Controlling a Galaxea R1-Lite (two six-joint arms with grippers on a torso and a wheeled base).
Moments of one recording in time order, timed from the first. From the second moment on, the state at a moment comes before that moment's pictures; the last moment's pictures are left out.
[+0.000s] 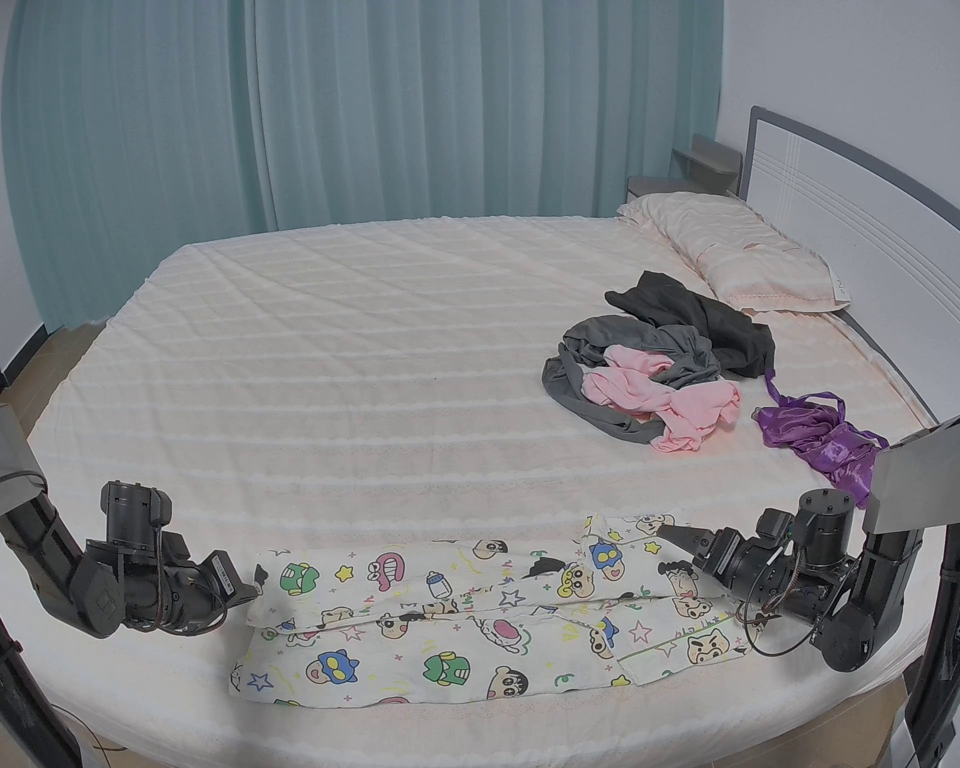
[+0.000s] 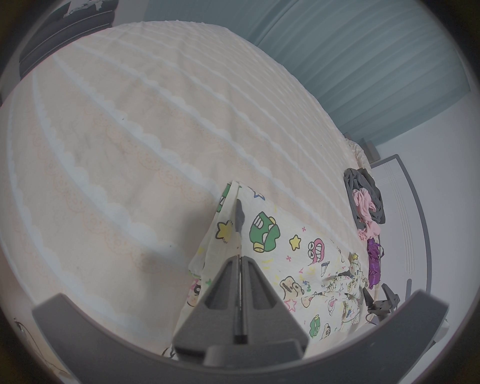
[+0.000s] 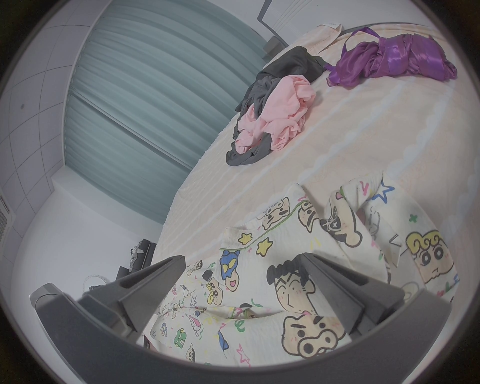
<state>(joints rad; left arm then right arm) 0.02 1.91 -0.38 -0.68 -0.28 -0.65 0.27 2.20 -0.26 -1.55 0.24 0.79</state>
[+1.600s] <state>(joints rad) -0.03 1.95 -0.34 -0.69 -0.34 -0.75 0.26 2.20 -0.25 -1.55 0.23 0.79</state>
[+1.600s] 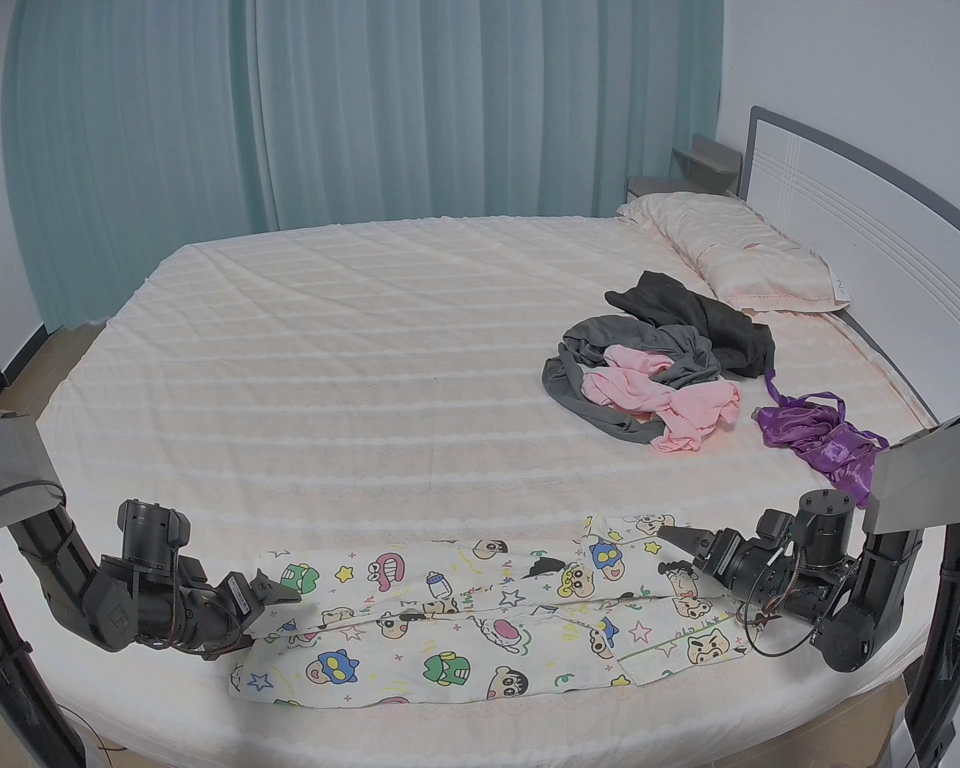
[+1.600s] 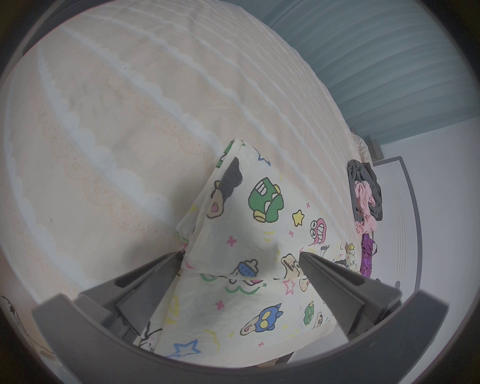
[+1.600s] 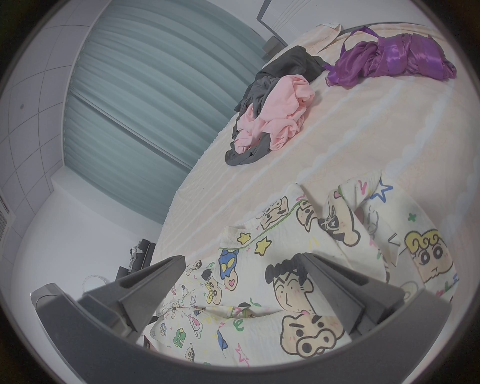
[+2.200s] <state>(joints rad) -0.02 1.95 -0.35 -0.69 -0.31 -0.75 0.27 2.20 -0.25 -1.55 0.23 0.79</state>
